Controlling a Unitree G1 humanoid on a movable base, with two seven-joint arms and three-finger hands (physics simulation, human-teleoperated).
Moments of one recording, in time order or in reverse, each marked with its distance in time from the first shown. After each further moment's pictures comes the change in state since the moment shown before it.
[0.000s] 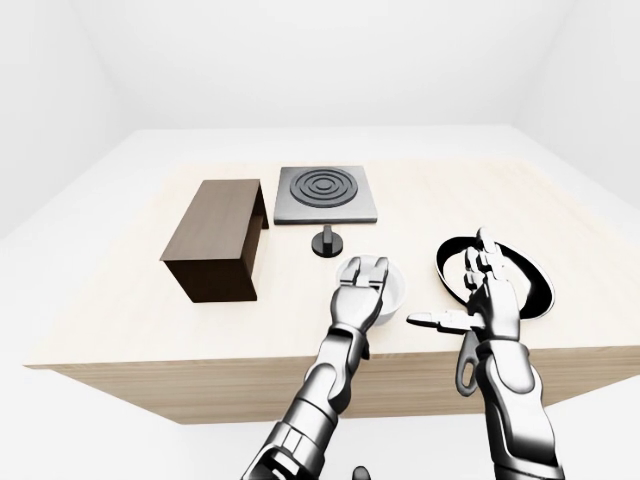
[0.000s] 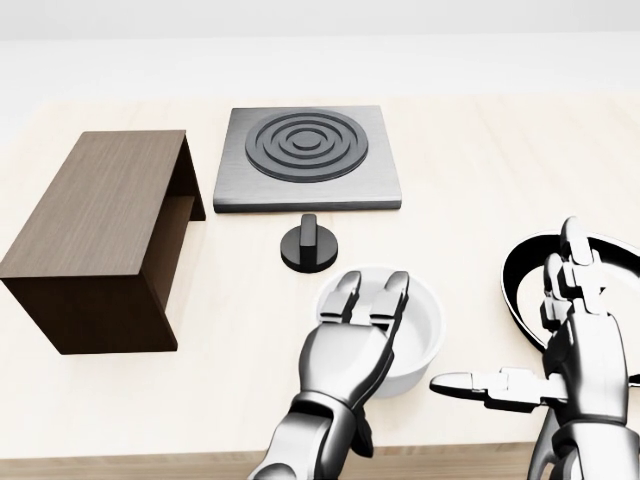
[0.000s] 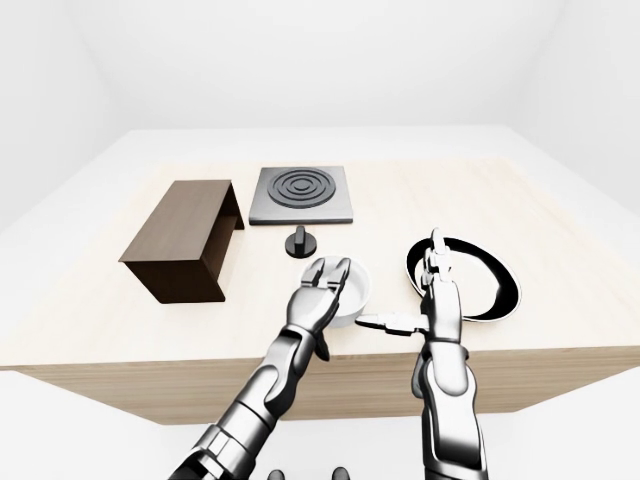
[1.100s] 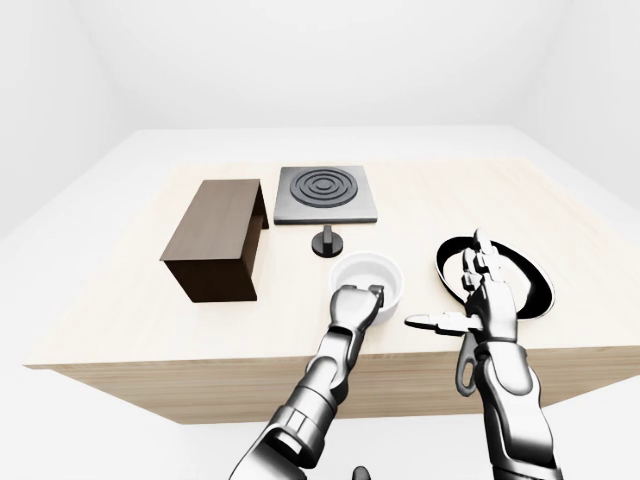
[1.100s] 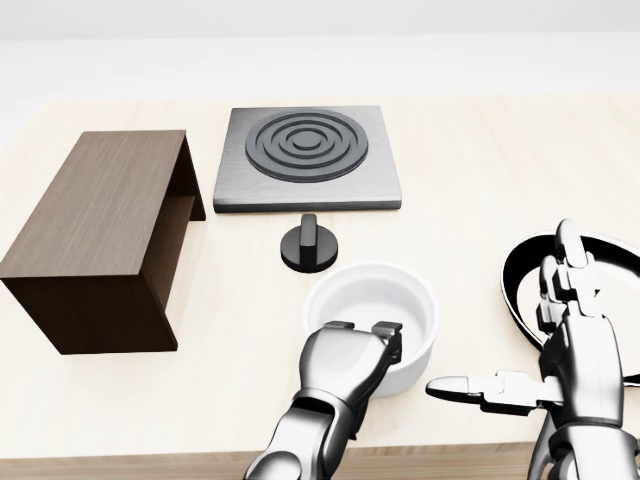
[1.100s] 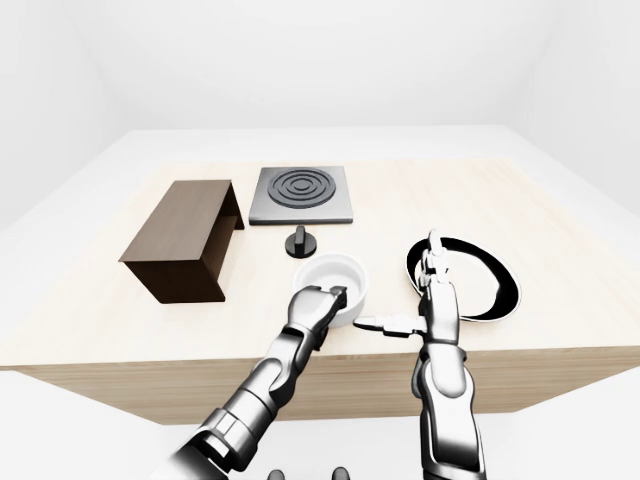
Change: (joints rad) left arm -0.109 0.001 0.038 0.216 0.039 0.000 0.033; right arm 0.010 0.007 0.011 -0.005 -0.013 0.000 0.001
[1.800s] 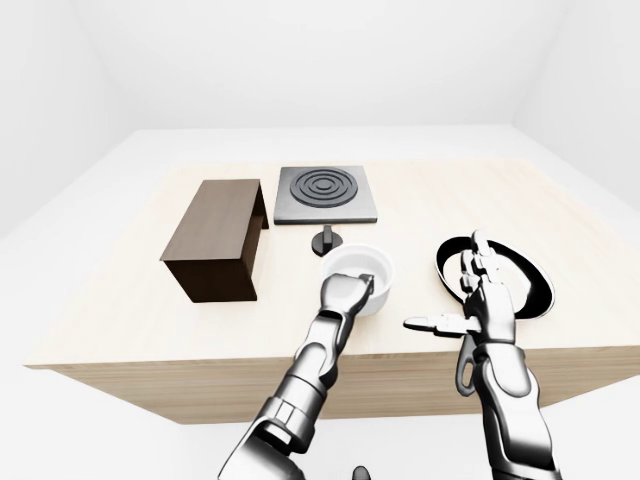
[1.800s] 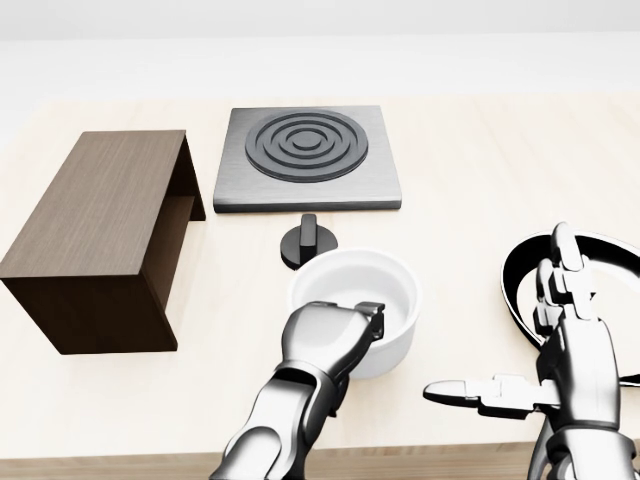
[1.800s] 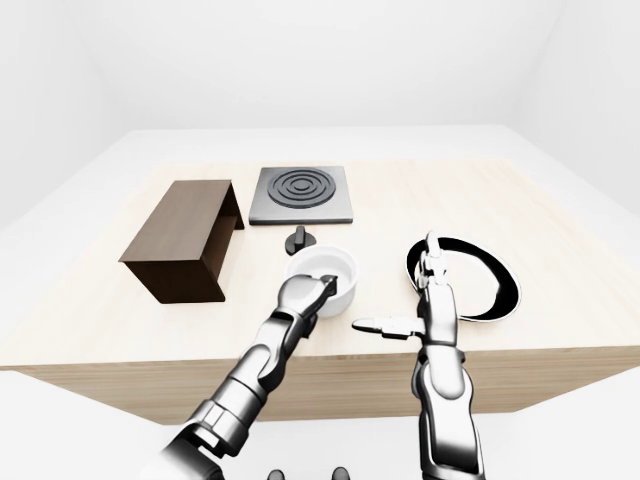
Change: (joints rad) left arm -0.022 0.050 0.030 -0.111 0.020 0.000 -0.158; right arm 0.010 0.004 0.007 -0.002 -0.007 -0.001 0.003
